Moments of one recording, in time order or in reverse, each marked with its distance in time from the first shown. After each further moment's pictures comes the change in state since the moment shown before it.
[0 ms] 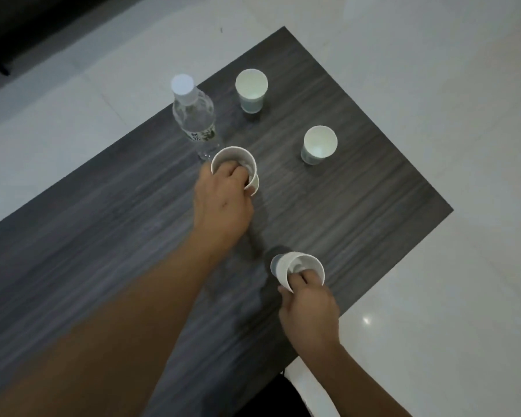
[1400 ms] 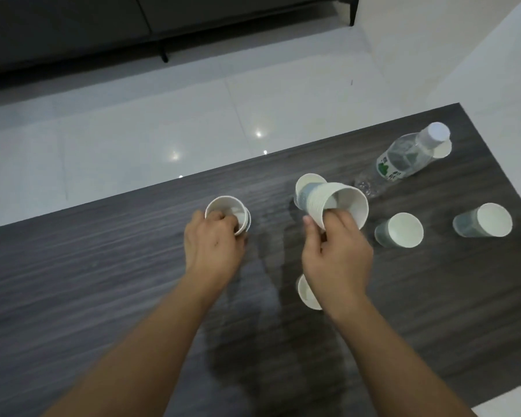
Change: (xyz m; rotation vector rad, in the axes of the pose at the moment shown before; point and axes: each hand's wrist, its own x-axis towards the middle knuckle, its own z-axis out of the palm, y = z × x) left_hand -0.128 -0.253 -0.080 0.152 0.034 -0.498; right_hand 0.036 -0.264 0.024 0.227 0.464 -0.497
